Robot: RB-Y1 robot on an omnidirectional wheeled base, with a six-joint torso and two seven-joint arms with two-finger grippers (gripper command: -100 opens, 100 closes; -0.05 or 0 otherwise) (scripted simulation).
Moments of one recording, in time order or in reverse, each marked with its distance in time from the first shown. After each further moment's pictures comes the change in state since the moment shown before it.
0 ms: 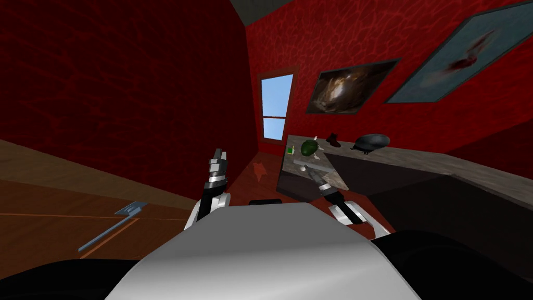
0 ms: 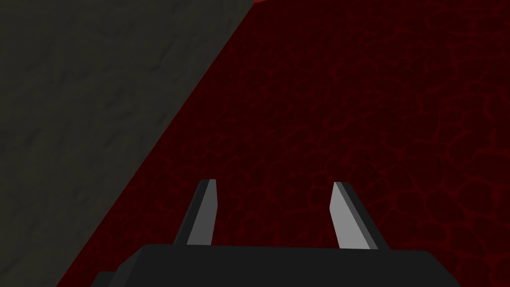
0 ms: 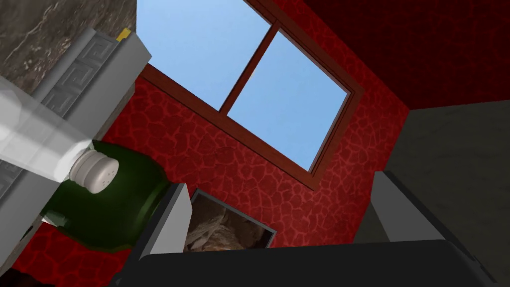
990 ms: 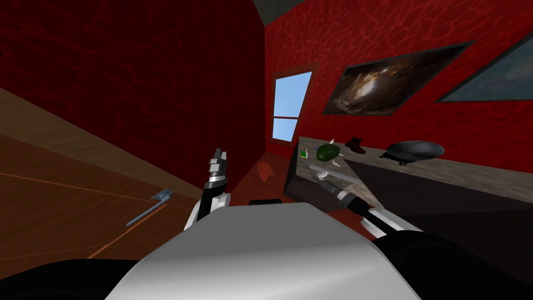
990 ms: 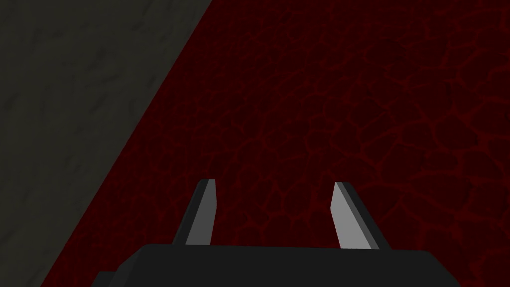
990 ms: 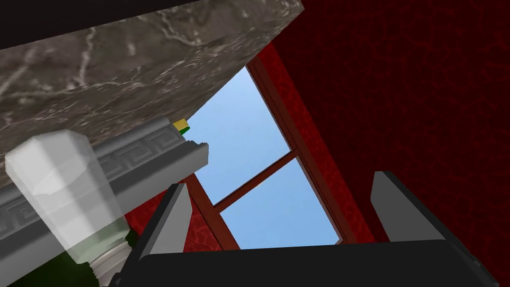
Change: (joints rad) left arm 0.000 0.000 0.000 0.000 0.000 0.000 0.000; right arm 0.113 -0.317 -0.026 0.241 0.109 -0.043 0.037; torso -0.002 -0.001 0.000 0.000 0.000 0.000
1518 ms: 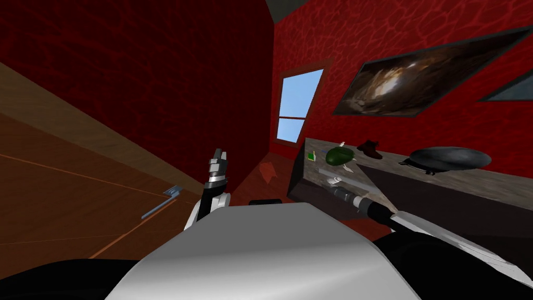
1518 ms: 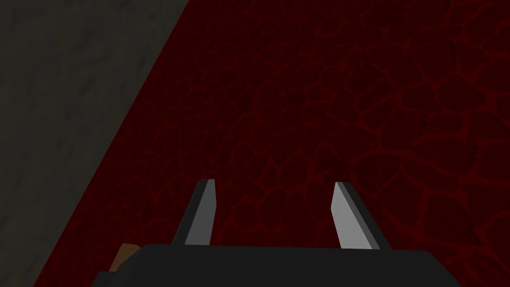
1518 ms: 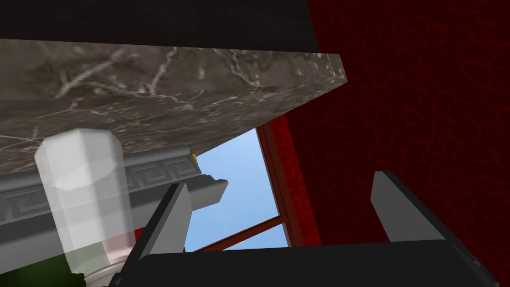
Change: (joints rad) left arm 0.000 0.000 0.000 0.000 0.000 0.000 0.000; right arm 0.085 -0.164 -0.012 0.144 0.061 -0.034 0.045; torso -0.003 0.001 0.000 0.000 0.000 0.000
